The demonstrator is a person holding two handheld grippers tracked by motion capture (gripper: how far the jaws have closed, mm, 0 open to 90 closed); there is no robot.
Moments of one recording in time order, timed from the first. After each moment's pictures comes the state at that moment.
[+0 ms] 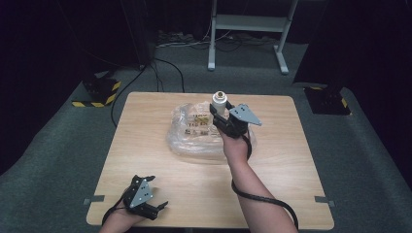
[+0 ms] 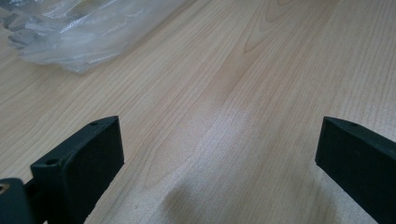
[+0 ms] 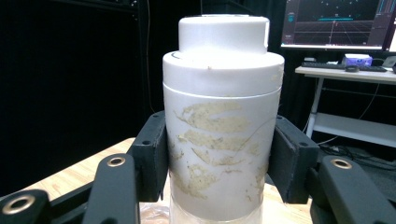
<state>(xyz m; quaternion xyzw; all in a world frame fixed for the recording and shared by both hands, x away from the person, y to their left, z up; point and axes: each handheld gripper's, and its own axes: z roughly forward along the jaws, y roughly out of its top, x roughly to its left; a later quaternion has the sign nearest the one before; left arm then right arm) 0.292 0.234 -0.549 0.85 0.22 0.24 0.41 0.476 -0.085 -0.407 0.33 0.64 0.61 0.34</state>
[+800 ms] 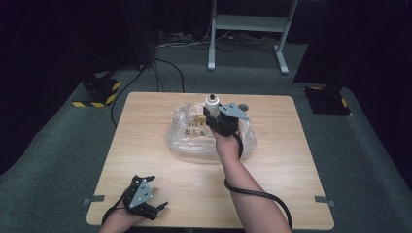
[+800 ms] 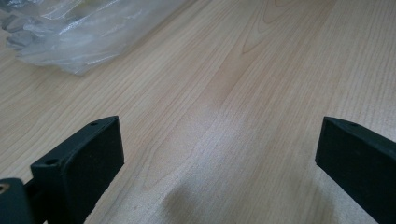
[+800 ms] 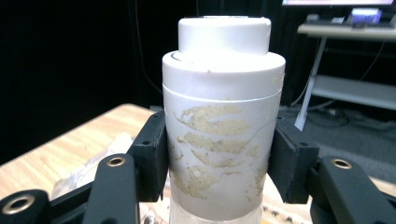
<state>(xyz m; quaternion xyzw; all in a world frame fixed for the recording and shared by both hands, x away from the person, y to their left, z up) 0.292 0.234 -0.549 0.85 0.22 0.24 0.41 0.497 -0.060 -0.428 0.38 0.68 0.55 0.31</state>
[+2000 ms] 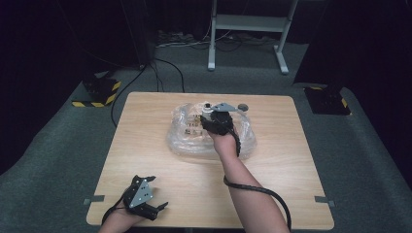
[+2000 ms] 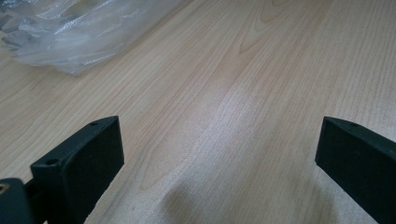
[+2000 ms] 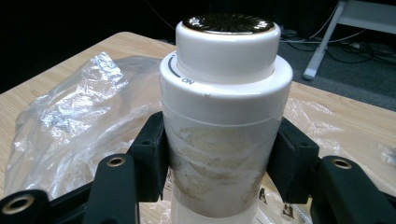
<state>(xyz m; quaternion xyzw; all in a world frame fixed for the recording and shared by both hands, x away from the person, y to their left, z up) 0.292 0.234 -0.549 0.85 0.21 0.24 0.41 0.522 -0.049 -0.450 0.41 0.76 0.45 0.24</state>
